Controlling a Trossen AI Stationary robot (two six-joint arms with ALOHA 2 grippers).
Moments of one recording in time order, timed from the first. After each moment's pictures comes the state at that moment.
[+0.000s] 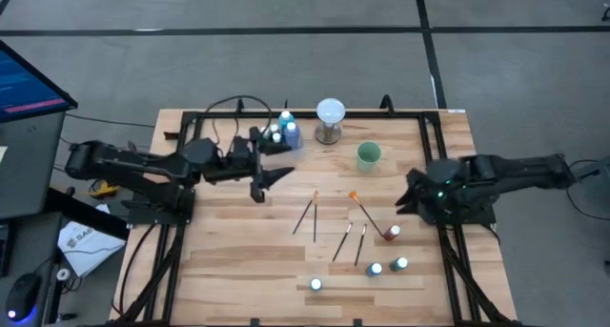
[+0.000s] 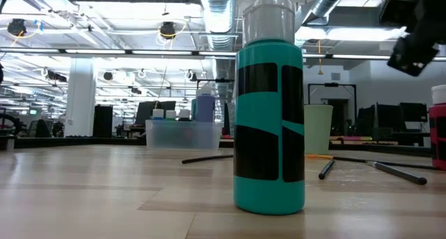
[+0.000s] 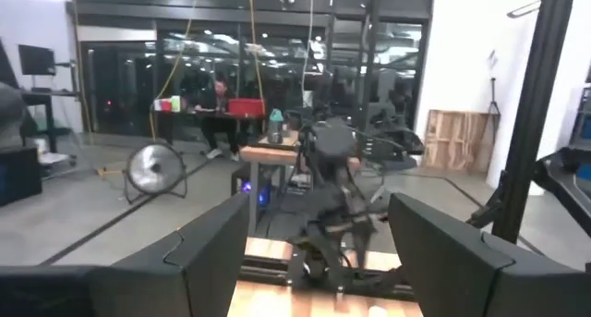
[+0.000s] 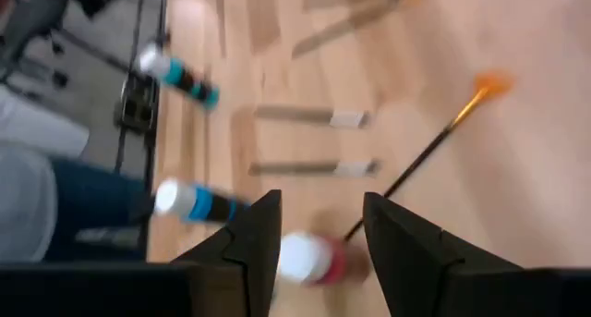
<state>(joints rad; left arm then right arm) -0.06 1.14 0.83 0.47 -0.19 -0.03 0.12 0.50 0.53 -0.75 -0.17 0.54</state>
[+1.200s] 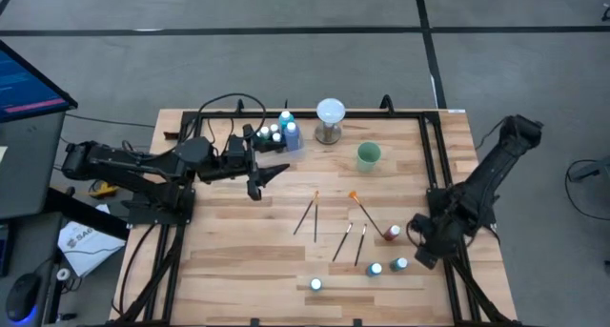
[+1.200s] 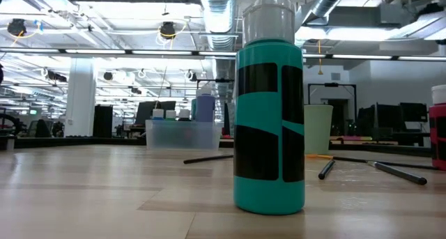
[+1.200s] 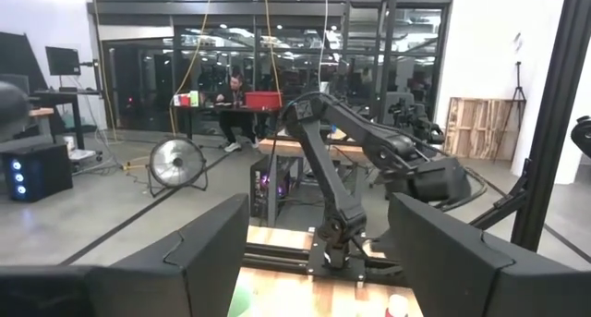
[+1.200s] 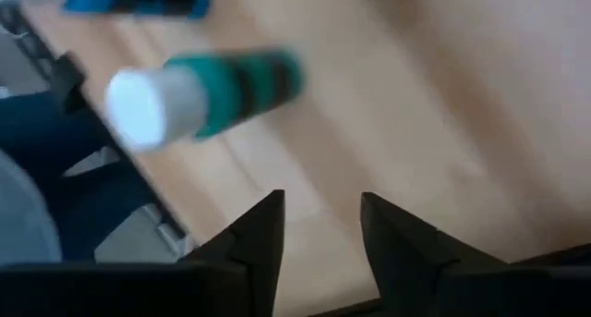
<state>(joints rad) -0.06 1.09 0.83 0.40 -0.24 0.00 0.92 0.91 0.53 -0.74 -0.01 1.61</state>
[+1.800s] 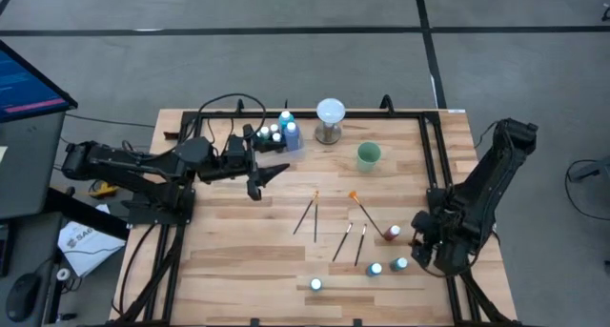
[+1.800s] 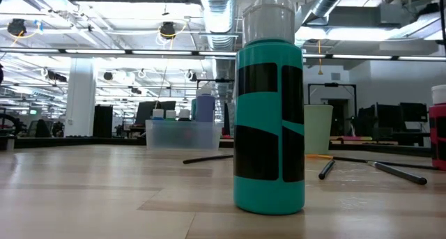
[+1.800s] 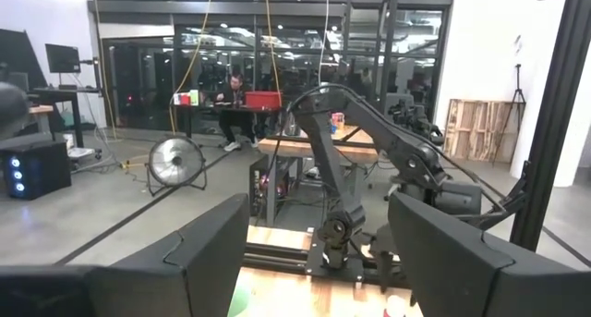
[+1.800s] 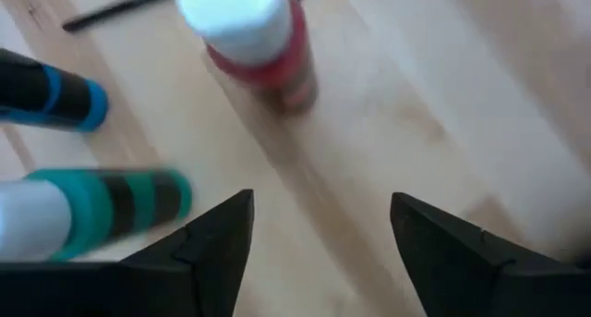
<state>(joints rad) -0.06 1.09 0.83 0.40 -0.24 -0.01 1.10 1.12 0.60 -0.95 0.41 1.68</state>
